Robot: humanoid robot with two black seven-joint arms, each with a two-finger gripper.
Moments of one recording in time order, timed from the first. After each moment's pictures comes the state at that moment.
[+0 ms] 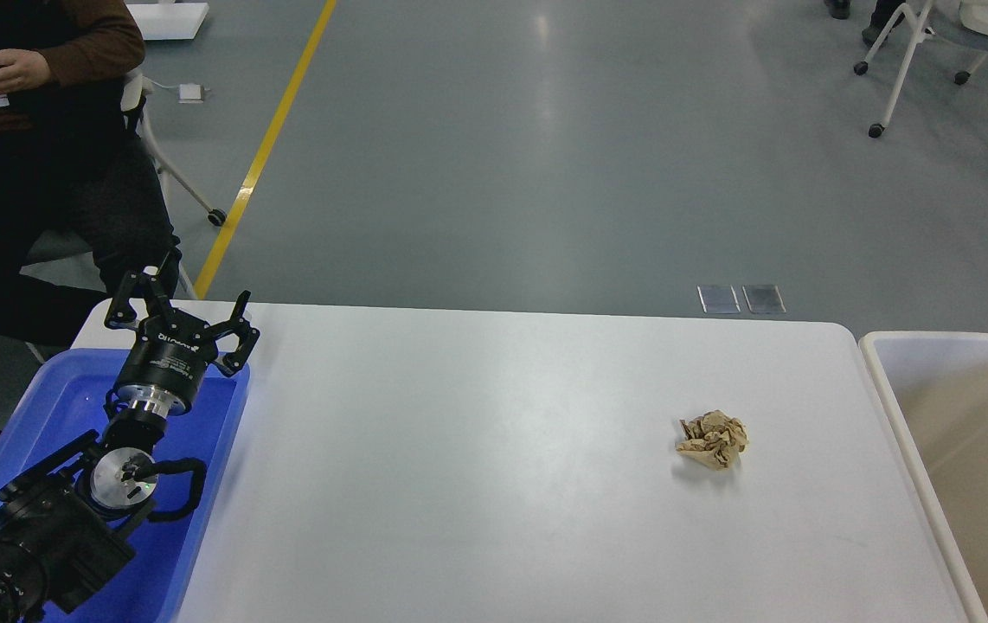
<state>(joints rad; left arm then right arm) -0.58 0.33 -0.75 -0.45 -0.16 -0.64 -0.52 0.65 -0.73 0.73 0.38 0.25 0.41 0.12</state>
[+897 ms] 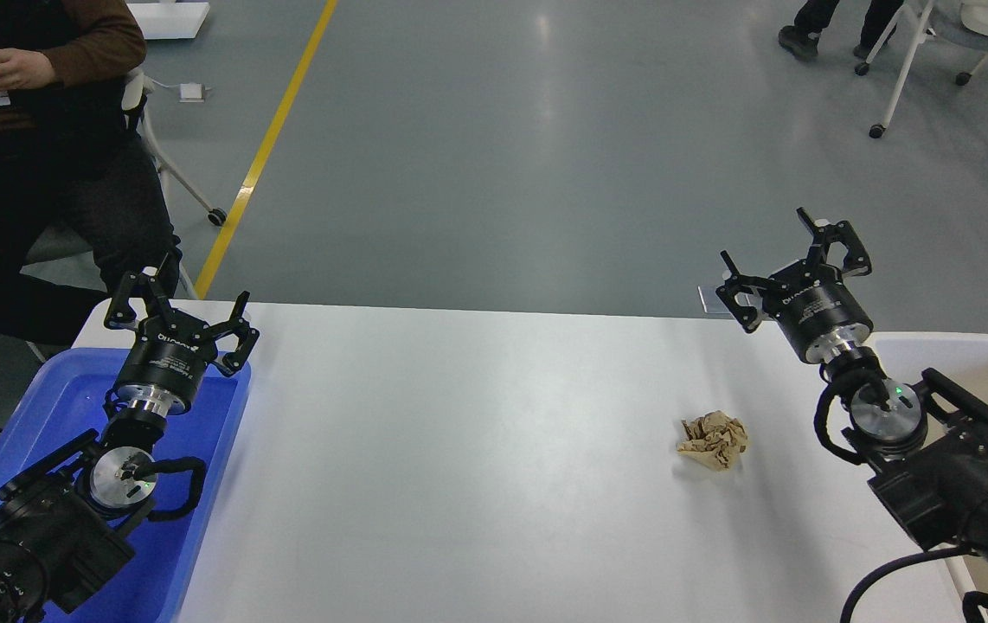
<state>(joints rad) -0.58 0.33 -0.75 -0.45 -0.16 -0.64 -0.52 0.73 -0.21 0.76 0.51 0.33 0.43 0.19</state>
